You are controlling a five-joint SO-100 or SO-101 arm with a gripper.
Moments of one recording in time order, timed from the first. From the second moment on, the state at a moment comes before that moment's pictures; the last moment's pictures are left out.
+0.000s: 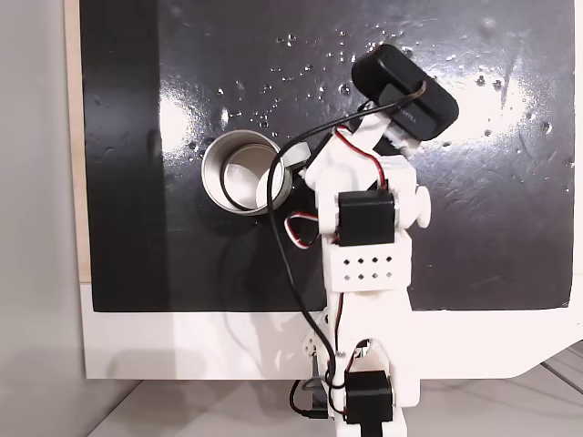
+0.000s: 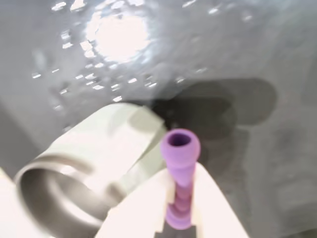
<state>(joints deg) -8.0 108.5 88.9 86.0 -46.8</state>
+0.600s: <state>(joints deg) -27.0 112.1 93.8 77.4 -18.3</state>
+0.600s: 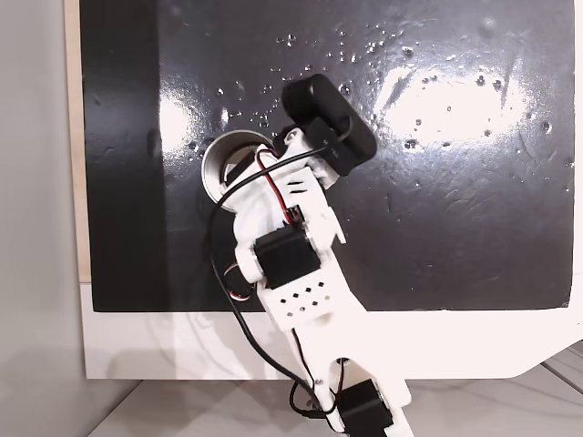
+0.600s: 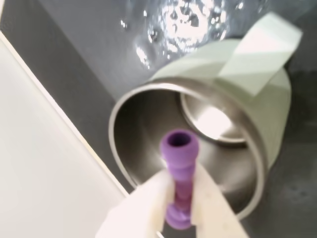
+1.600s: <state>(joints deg) -35.2 105.7 89.9 76.9 -15.3</state>
